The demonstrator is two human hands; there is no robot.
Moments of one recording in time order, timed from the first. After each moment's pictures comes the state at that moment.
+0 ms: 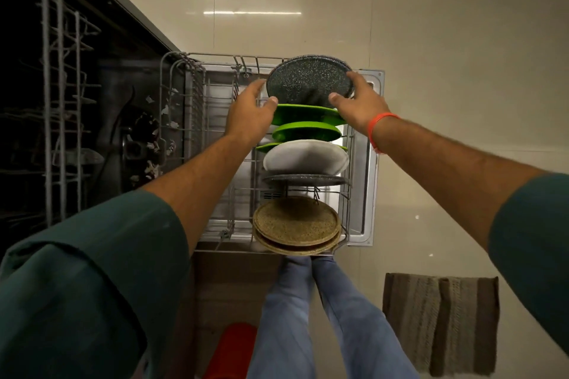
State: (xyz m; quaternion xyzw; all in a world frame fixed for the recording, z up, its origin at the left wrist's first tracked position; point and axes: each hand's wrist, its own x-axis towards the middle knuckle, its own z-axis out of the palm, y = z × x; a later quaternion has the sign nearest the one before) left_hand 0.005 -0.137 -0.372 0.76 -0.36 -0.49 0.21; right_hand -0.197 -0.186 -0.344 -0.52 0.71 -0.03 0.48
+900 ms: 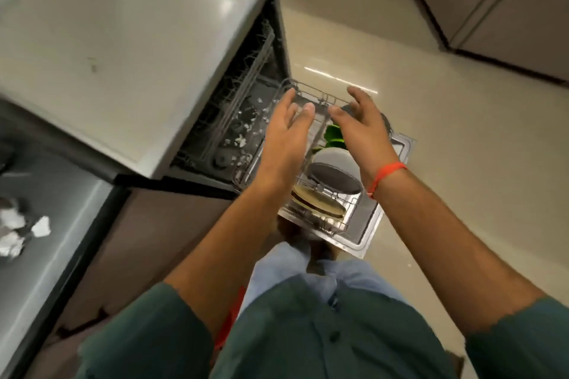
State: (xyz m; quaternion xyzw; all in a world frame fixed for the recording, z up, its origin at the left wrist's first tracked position) left_hand -0.079 0.071 0.010 0.72 -0.17 -0.42 0.53; right_hand -0.174 -0.011 -0.011 -0.52 0.51 -0.21 0.65
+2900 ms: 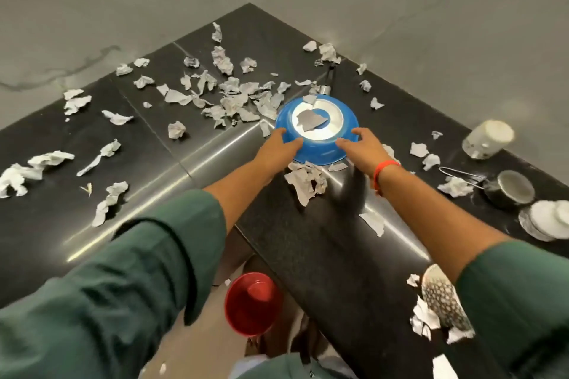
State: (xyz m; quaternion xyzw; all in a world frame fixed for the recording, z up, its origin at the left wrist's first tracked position) left_hand 0.215 0.768 0.041 0.66 0.49 0.06 0.57; right_hand 0.359 0.650 0.049 -0.81 -0.19 0.37 0.40
